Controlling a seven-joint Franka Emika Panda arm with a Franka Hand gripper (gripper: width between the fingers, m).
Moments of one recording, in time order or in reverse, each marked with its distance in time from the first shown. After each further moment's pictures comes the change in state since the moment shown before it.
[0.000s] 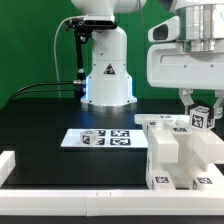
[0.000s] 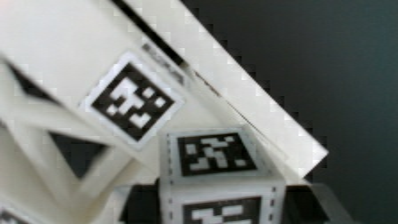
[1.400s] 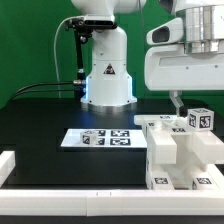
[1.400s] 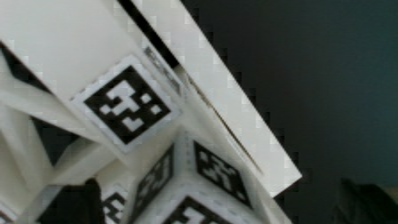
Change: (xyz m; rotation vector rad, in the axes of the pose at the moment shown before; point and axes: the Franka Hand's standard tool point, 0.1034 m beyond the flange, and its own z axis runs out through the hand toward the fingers) arm -0.002 -0.001 0.002 0.027 -0.005 -0.486
